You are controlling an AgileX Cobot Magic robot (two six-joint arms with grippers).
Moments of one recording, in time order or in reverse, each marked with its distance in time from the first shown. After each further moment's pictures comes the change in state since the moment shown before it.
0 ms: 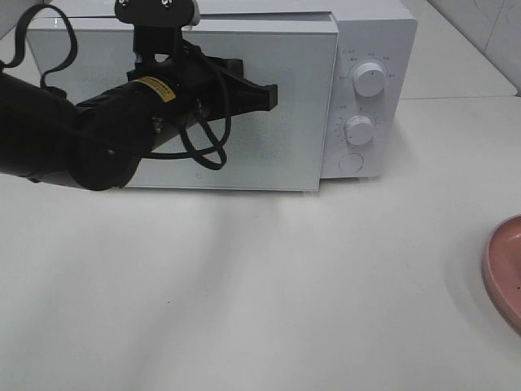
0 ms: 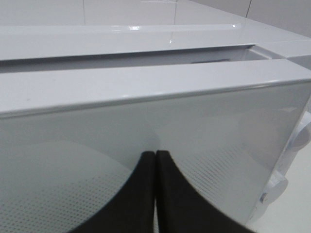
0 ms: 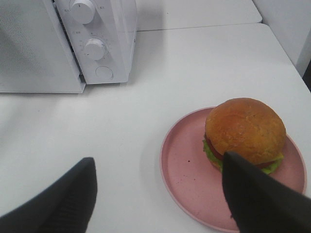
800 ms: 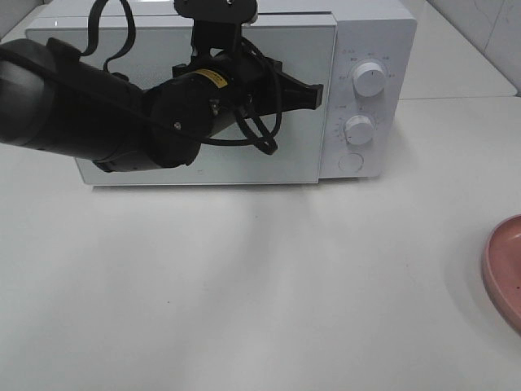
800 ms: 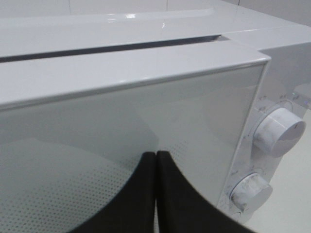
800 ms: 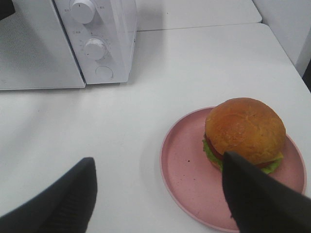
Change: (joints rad) left arm -0.046 0.098 -0.180 -0.170 0.108 0.186; right arm 0.000 0.000 0.000 0.000 0.000 0.000
